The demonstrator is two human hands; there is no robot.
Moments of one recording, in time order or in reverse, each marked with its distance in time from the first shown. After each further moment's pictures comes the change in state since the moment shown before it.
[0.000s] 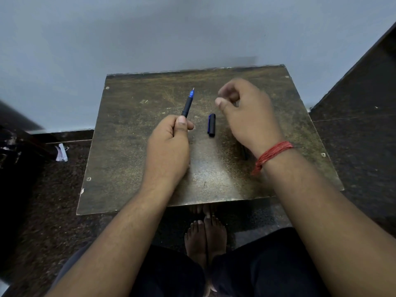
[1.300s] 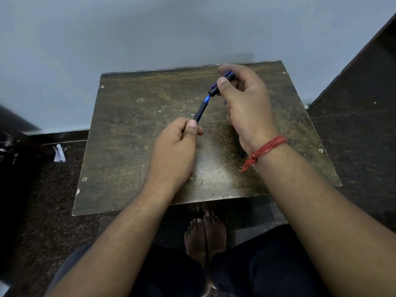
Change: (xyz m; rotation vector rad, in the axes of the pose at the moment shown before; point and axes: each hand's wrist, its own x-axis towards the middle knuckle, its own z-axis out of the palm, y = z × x) left_hand -0.009 0.003 0.007 0.095 -0.115 0.046; right_hand 0.004 -0.005 0.006 0.646 0.087 0.114
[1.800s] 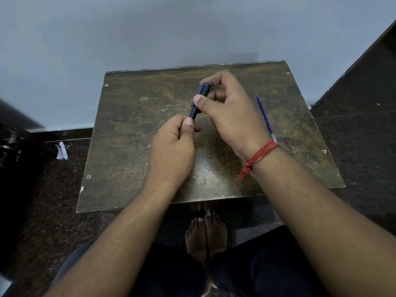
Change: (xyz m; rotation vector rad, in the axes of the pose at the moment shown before) left_hand -0.001 0.002 -0.006 0.011 0.072 0.019; right_hand -0.016 -0.003 0.019 -0.126 -0.204 -0.058
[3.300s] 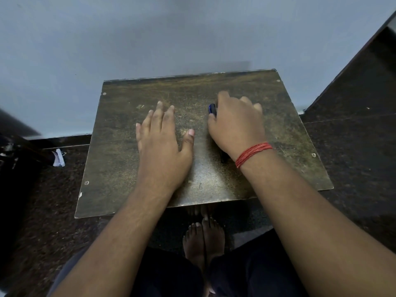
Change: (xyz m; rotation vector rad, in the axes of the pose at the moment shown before) left_hand 0.010 -0.011 -0.005 0.647 0.044 0.229; right_hand 0.008 0.015 -0.013 -1.099 0.108 -0.108
